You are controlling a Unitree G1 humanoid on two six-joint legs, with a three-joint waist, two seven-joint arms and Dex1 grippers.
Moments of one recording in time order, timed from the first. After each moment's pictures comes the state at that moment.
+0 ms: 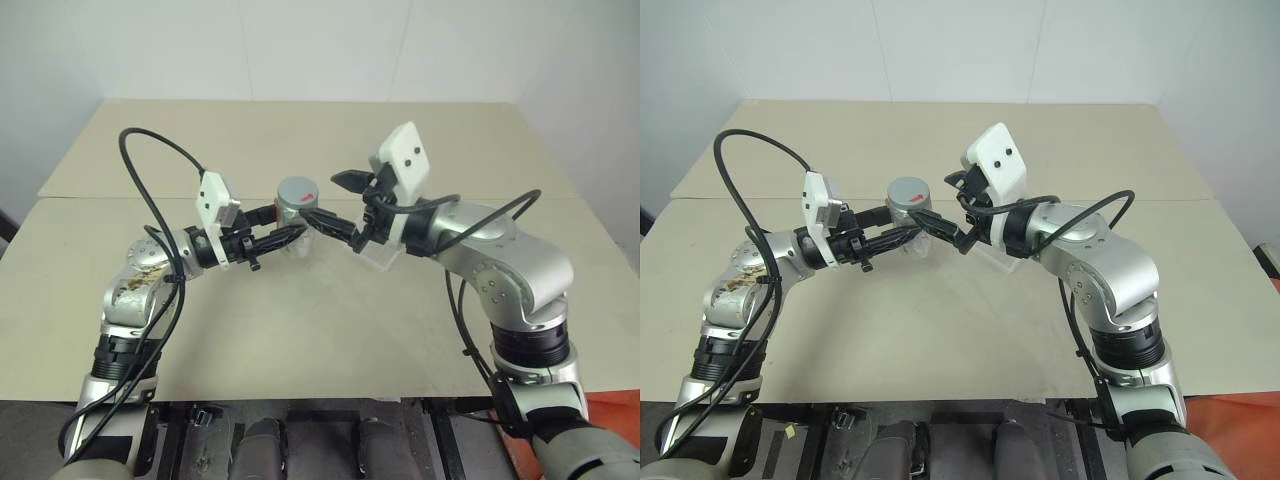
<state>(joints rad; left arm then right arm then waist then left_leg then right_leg) -0.54 0.53 0.05 -0.04 -0.50 0.39 -0.97 -0.78 -0.41 0.10 -0.40 0.52 0.93 0.48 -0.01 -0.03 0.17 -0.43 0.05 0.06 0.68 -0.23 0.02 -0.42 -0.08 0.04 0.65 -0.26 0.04</state>
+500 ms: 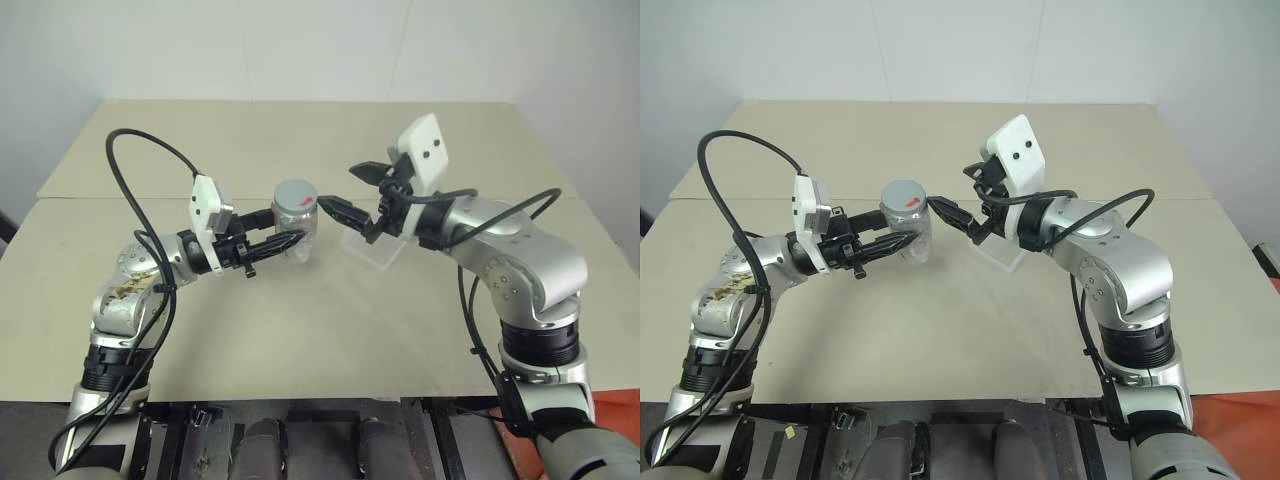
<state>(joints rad) -0.50 0.54 0.06 -0.11 -0.54 0.40 -0.99 -0.77 -0.43 0.06 -0.39 0.51 0.93 0.47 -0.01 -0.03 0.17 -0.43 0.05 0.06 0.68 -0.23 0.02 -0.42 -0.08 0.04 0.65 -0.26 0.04</state>
